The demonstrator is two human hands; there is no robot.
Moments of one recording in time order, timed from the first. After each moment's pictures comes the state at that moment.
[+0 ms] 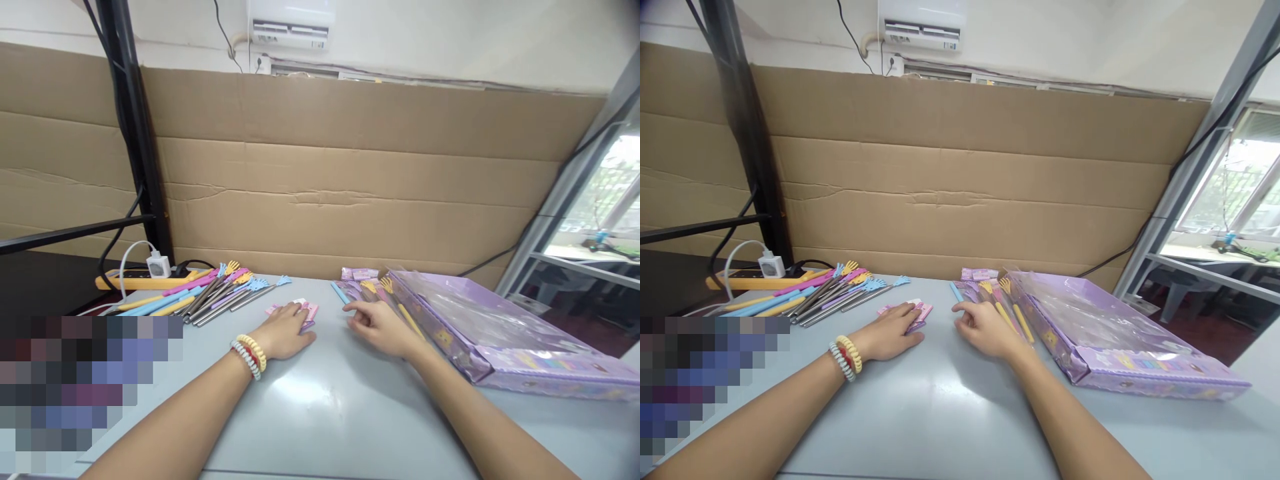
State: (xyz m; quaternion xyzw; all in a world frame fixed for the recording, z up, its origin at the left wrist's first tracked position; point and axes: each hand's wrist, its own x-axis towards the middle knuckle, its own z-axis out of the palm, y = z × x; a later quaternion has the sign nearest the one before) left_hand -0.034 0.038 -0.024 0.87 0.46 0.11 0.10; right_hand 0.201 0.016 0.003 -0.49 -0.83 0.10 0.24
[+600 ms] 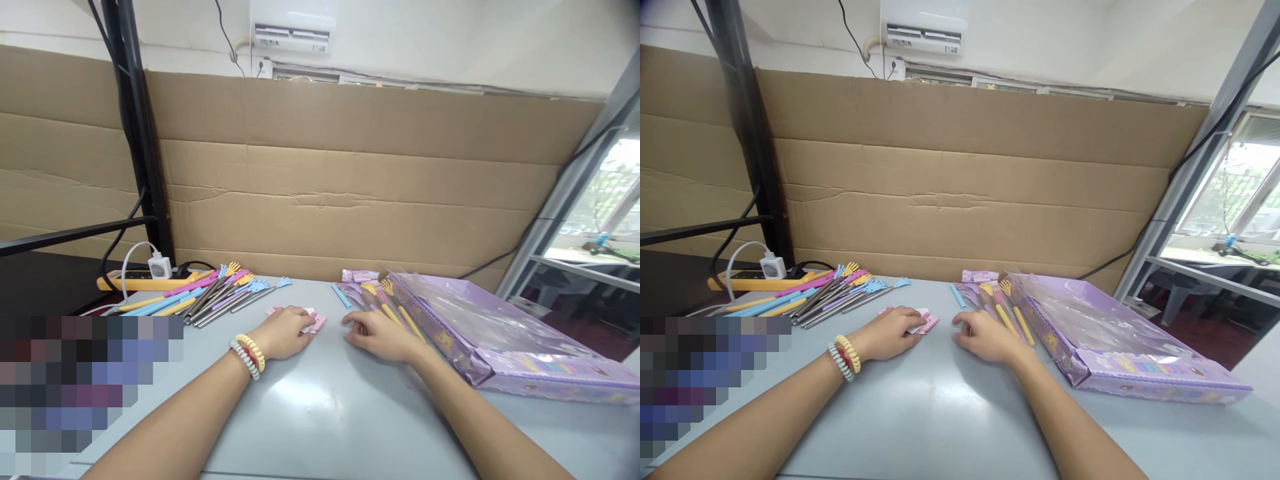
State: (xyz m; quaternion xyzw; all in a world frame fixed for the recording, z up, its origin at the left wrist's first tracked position) left_hand -0.036 0.037 -0.018 0.91 0.36 0.18 0.06; right_hand 0.201 0.016 0.001 -0.51 -0.84 0.14 0.15
